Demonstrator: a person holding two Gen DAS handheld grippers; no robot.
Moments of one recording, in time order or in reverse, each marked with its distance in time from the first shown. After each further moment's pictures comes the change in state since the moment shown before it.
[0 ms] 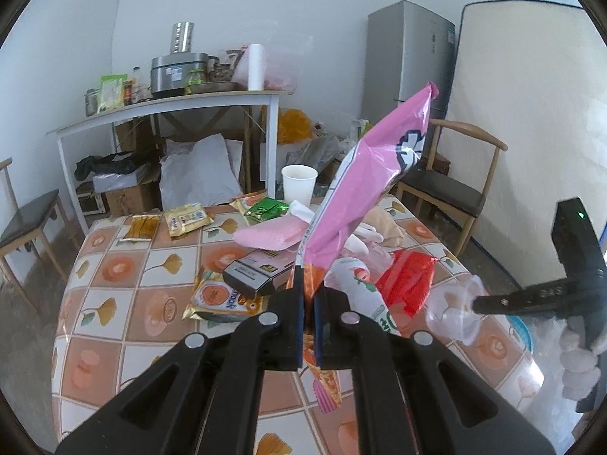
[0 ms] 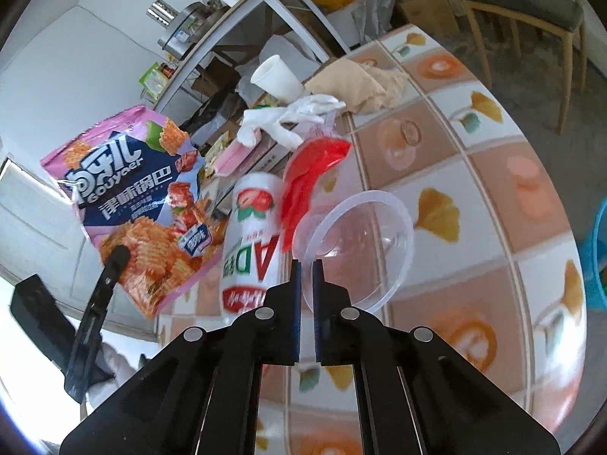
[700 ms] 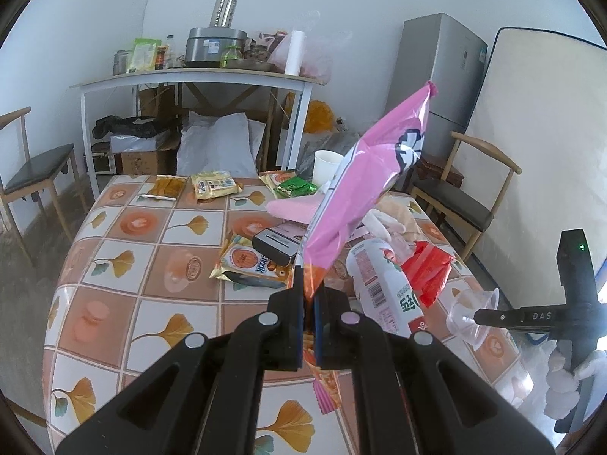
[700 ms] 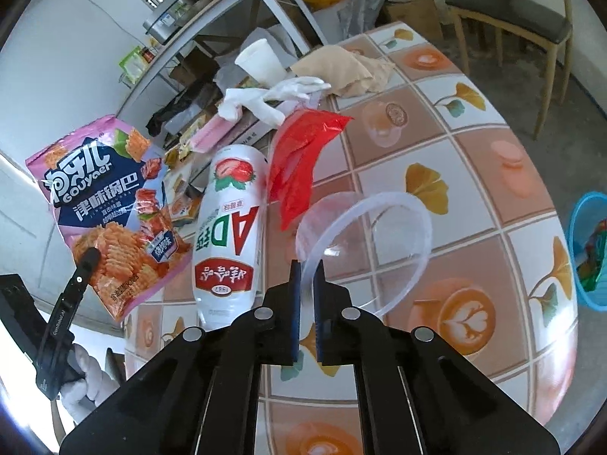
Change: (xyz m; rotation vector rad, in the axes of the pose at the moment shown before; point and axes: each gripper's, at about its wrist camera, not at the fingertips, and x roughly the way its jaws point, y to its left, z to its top) left arm -0.017 0.040 -0.020 -0.148 0.028 0.012; right arm 0.019 0.010 -0.019 -0.043 -0.024 -0.131
